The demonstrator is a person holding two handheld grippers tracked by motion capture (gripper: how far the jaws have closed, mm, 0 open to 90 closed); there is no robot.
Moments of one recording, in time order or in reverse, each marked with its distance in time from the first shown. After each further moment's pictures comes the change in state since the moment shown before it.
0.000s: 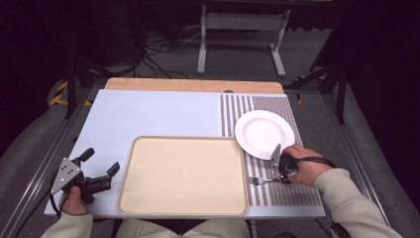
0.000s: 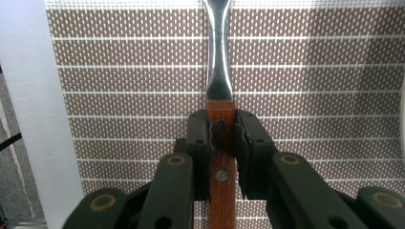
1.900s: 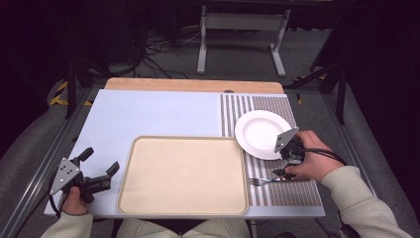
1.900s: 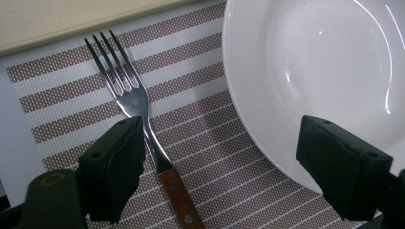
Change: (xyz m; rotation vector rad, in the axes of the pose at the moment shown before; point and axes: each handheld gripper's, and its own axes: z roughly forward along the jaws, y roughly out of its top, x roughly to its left) left arm 0.000 0.002 -0.001 -0.015 0.005 0.007; right arm 0.002 -0.002 -0.044 -0.330 -0.220 0.329
